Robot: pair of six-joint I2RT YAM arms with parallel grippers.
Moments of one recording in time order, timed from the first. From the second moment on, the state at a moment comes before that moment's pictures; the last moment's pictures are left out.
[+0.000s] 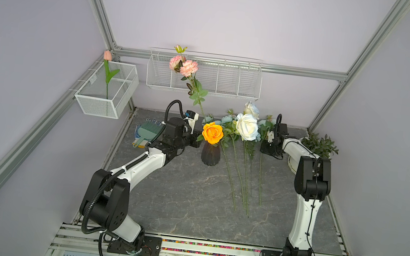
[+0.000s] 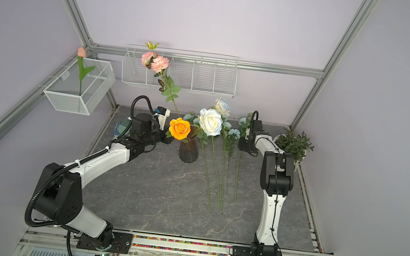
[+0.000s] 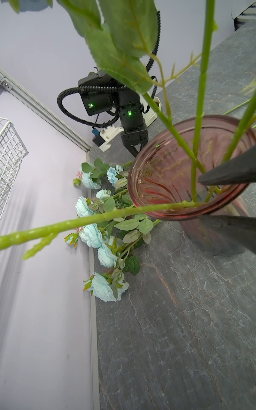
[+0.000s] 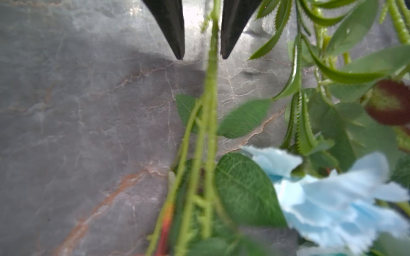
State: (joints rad) left arm -0.40 1.53 1.07 0.09 0.36 -0.29; right arm 0.09 2.22 1.70 -0.59 -0.16 0.20
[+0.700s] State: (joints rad) left arm -0.40 1.53 1.13 0.00 0.37 -0.23; right arm 0.09 1.59 1.38 -0.48 -0.09 0.14
